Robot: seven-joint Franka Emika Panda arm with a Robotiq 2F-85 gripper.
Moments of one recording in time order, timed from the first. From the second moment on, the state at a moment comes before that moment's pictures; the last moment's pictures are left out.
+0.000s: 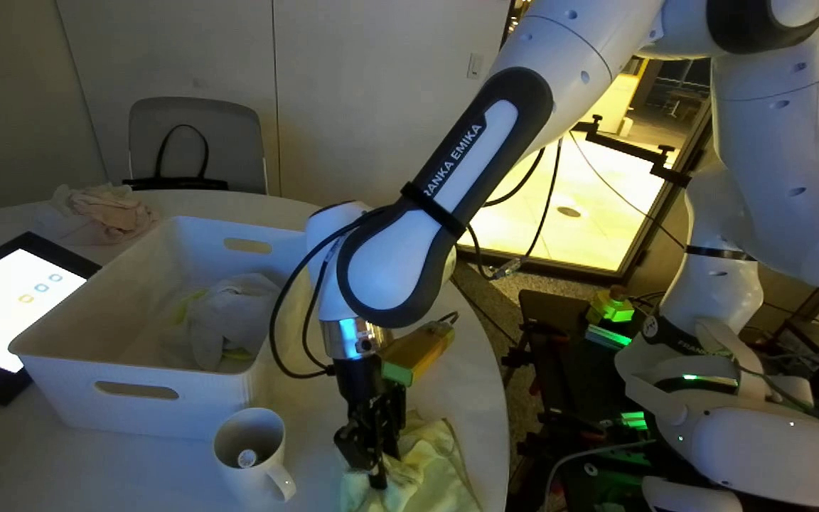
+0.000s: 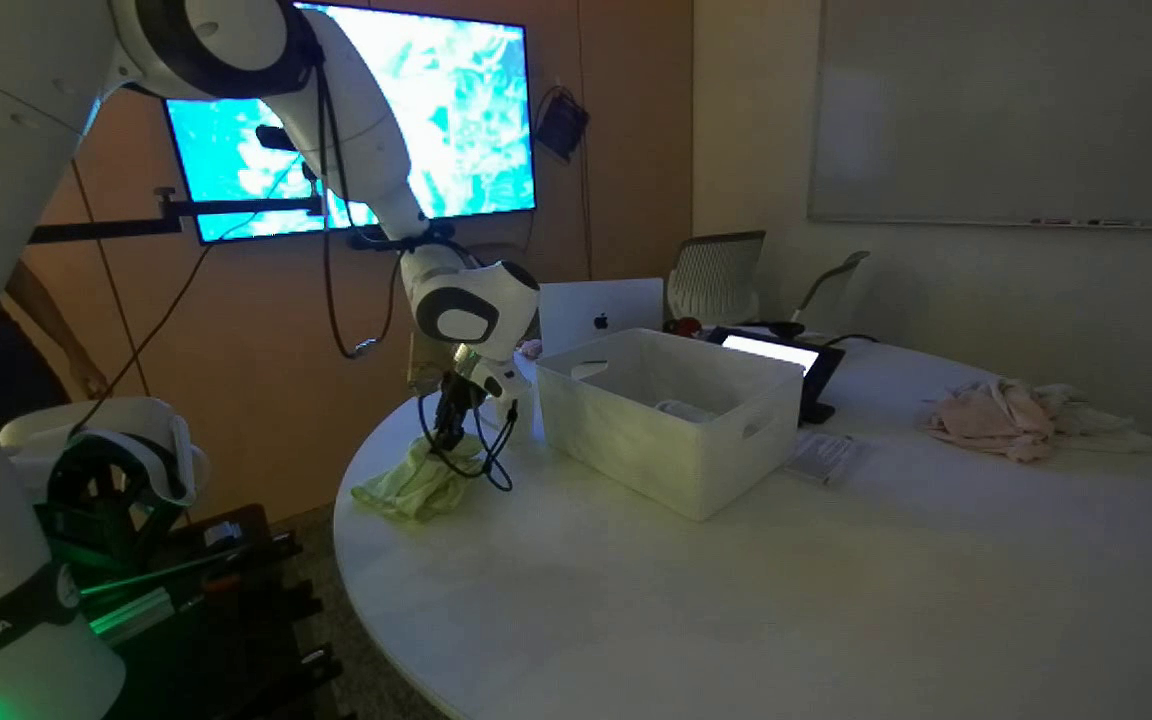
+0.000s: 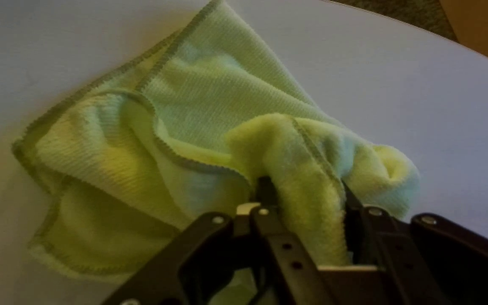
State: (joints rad) arm 0.16 0.59 0.21 -2.04 0.53 2.33 0.21
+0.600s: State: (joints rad) arm 0.16 0.55 0.17 -2.07 0.53 2.33 0.26
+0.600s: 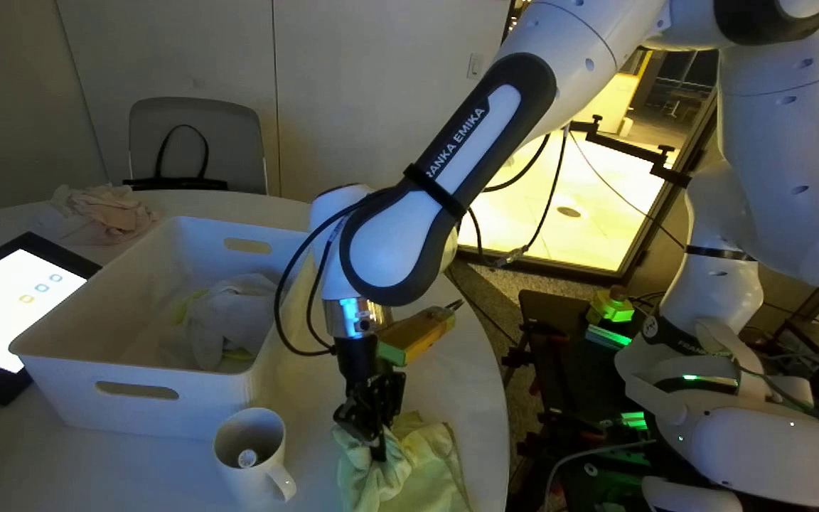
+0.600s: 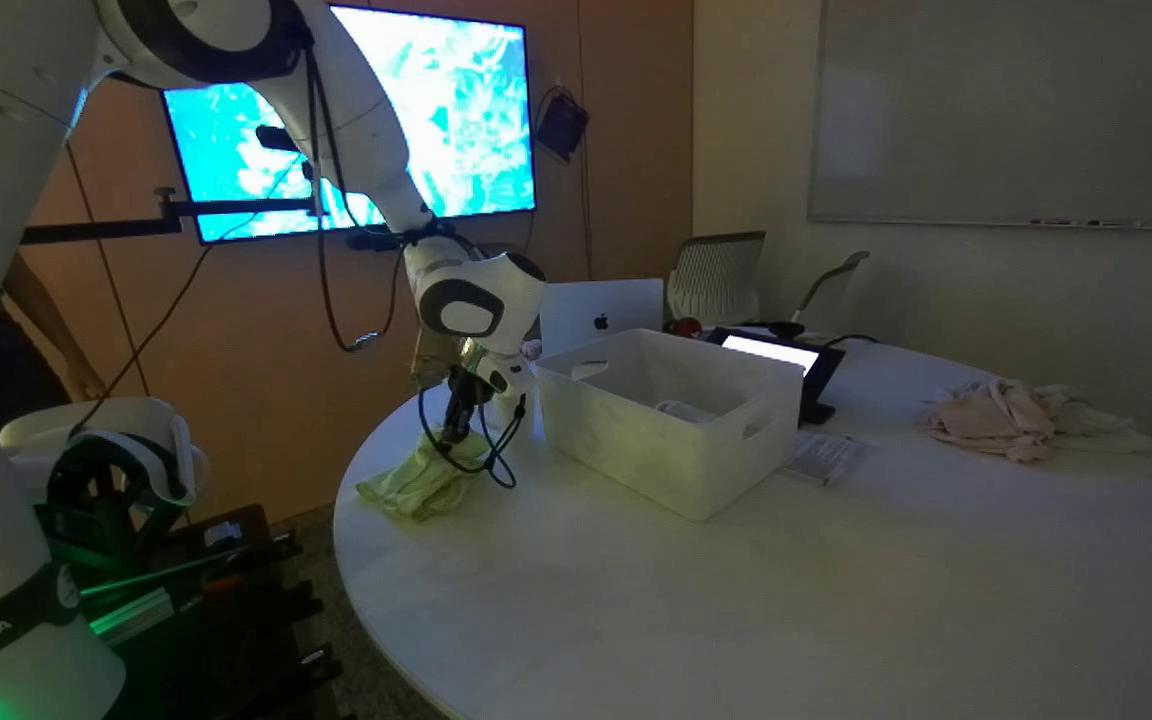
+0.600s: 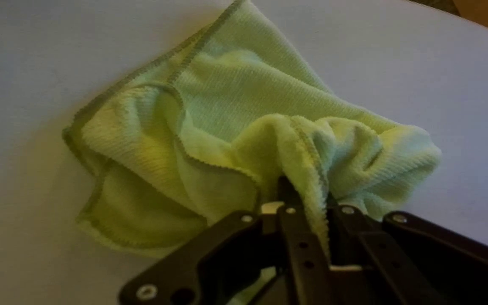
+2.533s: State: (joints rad) arm 0.06 -0.03 0.06 -1.74 -0.08 1.66 0.83
